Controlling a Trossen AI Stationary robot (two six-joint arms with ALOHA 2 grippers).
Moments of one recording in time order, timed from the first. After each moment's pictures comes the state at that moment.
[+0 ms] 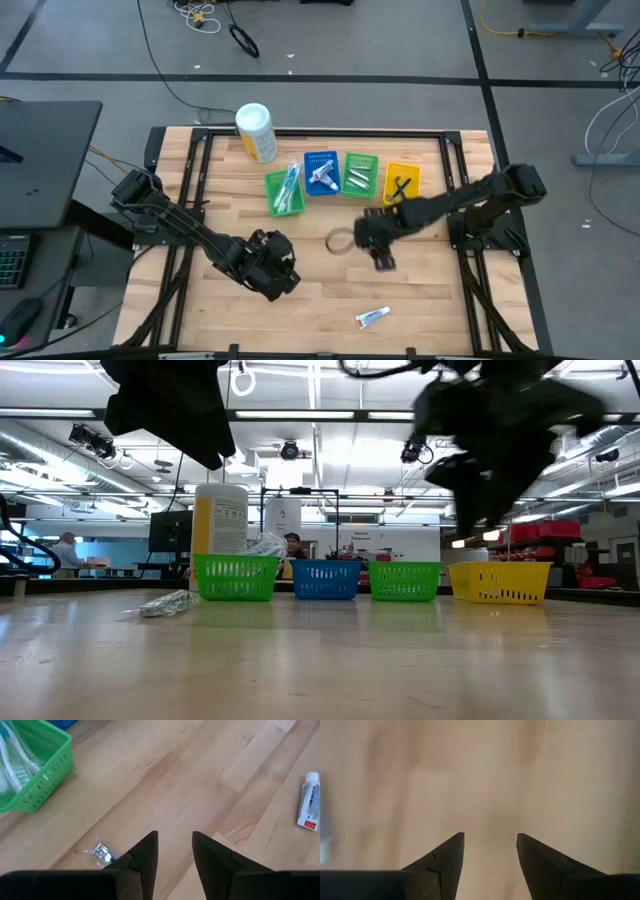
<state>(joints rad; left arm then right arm) -0.55 1.64 1.20 -0.70 -0.58 -1.19 0.21 1.58 1.06 -0.72 -0.02 0.05</state>
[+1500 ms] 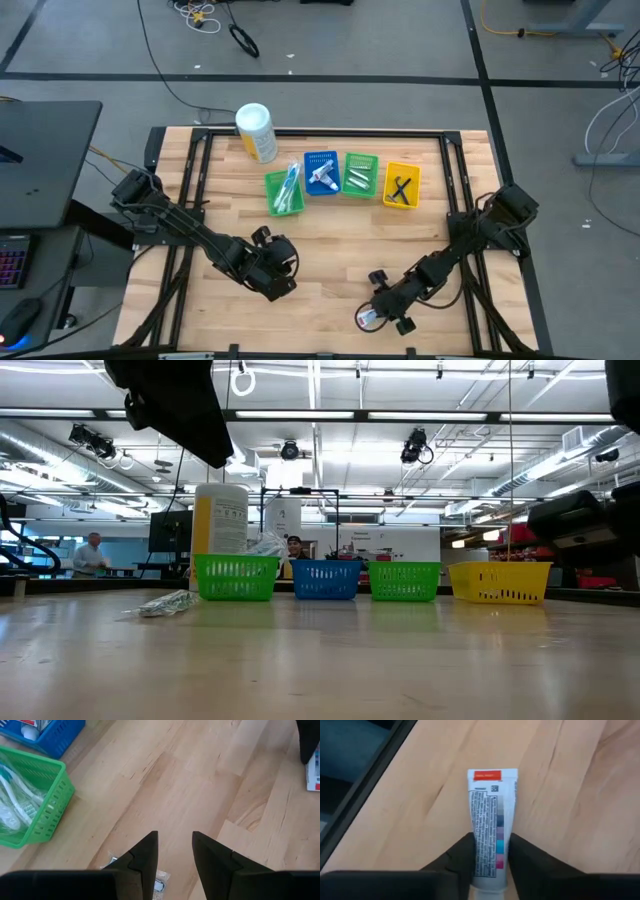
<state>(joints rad) -0.55 1.64 1.20 -0.70 -0.59 -0.95 0.68 1.77 0.78 0.02 0.00 0.26</state>
